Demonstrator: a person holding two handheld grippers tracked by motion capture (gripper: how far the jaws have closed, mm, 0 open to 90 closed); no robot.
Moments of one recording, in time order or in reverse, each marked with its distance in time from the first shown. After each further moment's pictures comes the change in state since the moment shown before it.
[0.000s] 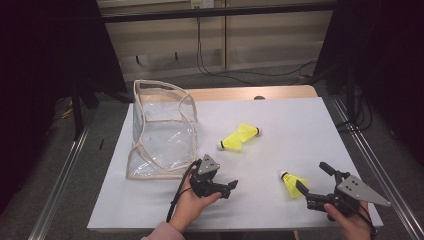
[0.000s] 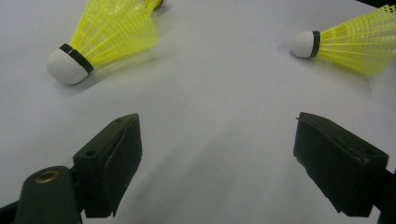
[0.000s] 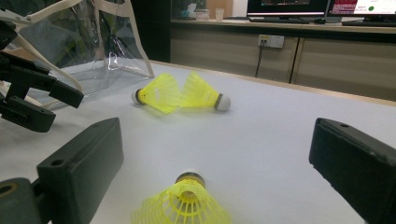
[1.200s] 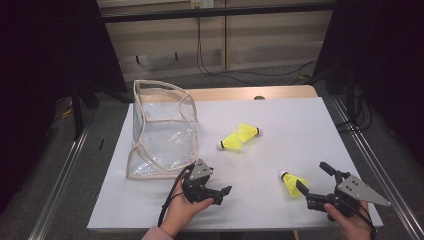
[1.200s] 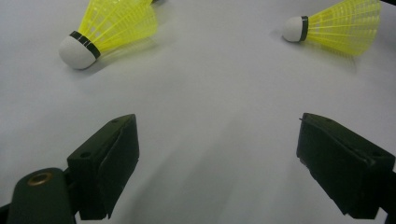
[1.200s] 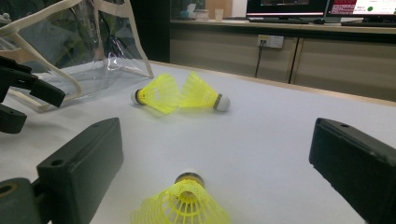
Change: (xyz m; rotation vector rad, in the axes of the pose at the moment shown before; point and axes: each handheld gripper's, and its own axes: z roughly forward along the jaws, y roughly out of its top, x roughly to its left) left arm 0.002 -0.010 -0.021 0.010 -0.015 0.021; right arm 0.000 0.000 -0.001 0.001 -0.006 0.006
